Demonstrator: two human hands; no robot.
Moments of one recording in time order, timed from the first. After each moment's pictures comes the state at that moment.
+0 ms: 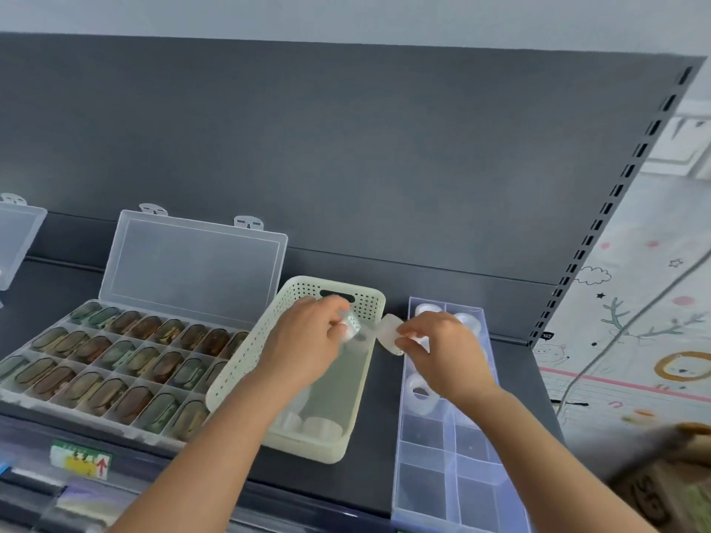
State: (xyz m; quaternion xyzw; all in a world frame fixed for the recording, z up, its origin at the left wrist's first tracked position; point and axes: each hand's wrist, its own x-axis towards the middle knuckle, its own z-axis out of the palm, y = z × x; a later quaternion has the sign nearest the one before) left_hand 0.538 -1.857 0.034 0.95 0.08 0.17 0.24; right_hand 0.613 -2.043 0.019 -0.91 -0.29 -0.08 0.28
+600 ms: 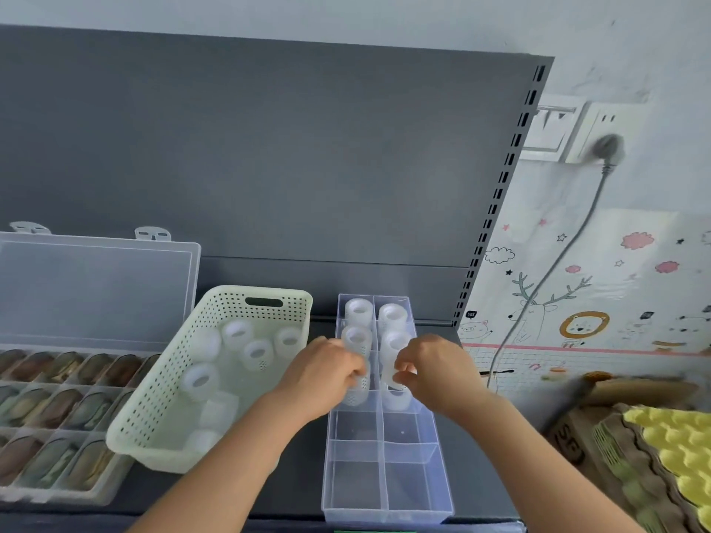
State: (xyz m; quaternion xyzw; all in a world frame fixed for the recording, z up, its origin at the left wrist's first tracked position) left_hand 0.581 -1.939 -0.018 0.98 -0.13 0.04 0.14; right_hand 0.619 -2.130 -0.001 -0.96 -0.26 -0.03 0.09
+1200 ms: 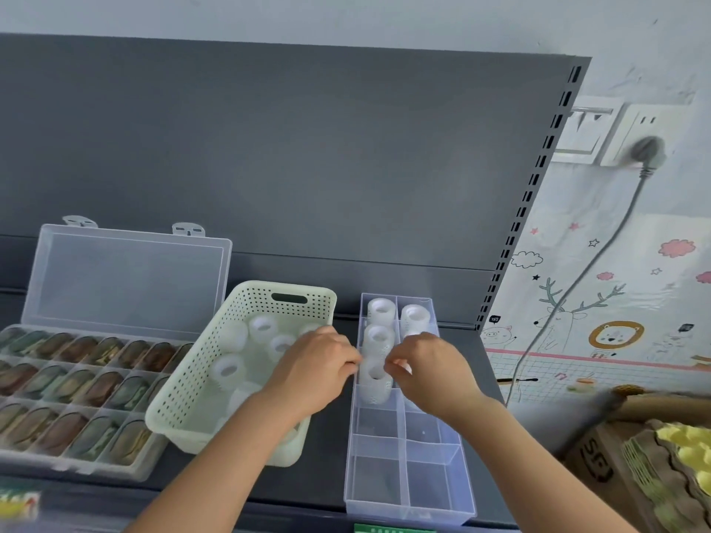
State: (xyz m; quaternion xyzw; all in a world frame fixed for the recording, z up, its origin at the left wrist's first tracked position) left_hand 0.561 -1.910 0.001 0.98 -0.12 0.09 0.13; right_hand 0.608 -2.096 0.002 -0.94 -0.30 -0.04 0.13
